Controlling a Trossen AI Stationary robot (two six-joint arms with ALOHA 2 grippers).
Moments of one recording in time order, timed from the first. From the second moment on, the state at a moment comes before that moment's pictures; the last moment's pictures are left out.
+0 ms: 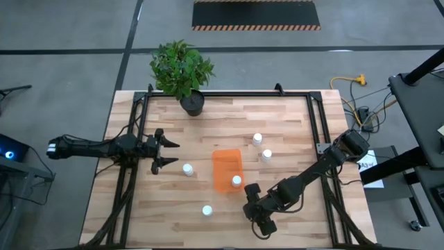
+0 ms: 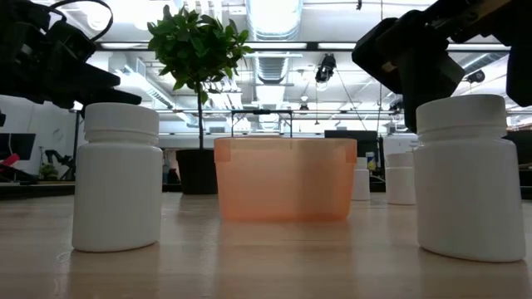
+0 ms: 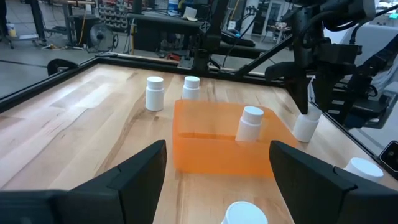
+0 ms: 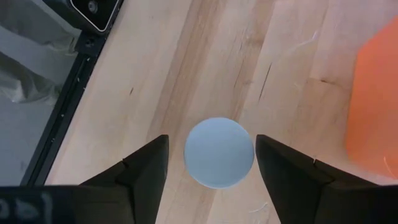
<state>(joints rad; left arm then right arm) -0.03 0.21 0.01 0.04 -0.03 -0.15 0.58 1.82 1.21 -0.42 0.05 0.29</state>
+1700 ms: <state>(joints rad) -0.03 0.21 0.01 0.04 -0.03 -0.15 0.52 1.82 1.24 -0.48 0.03 0.71</state>
